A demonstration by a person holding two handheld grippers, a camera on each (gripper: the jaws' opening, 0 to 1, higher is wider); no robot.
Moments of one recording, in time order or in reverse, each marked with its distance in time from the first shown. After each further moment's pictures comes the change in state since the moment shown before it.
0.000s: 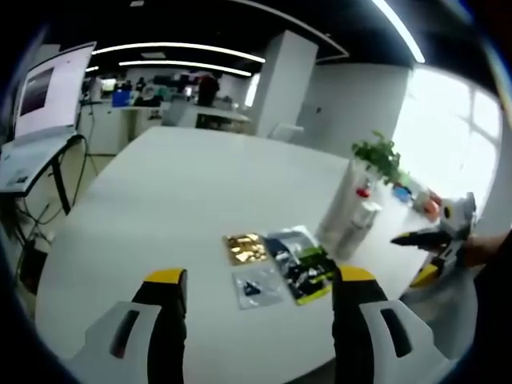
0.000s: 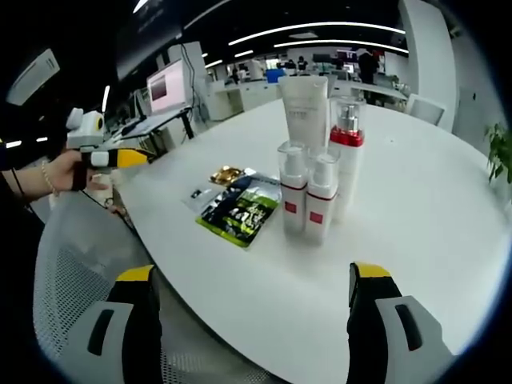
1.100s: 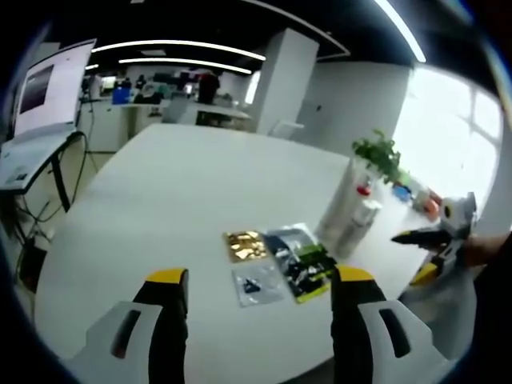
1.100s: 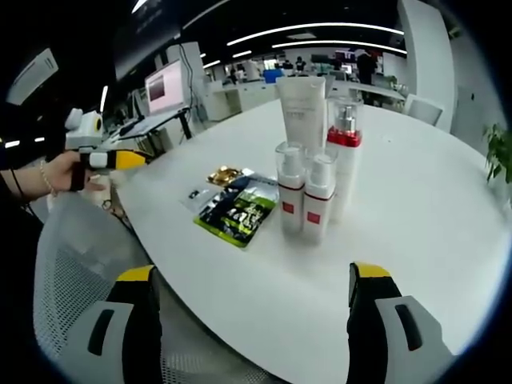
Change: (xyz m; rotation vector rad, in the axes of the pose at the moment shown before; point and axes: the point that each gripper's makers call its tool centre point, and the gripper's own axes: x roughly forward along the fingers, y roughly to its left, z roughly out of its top) left arm 0.001 0.002 -0.004 -0.008 0.012 -0.001; right arm 0.001 -0.003 -0.001 -0.001 -0.001 -0.012
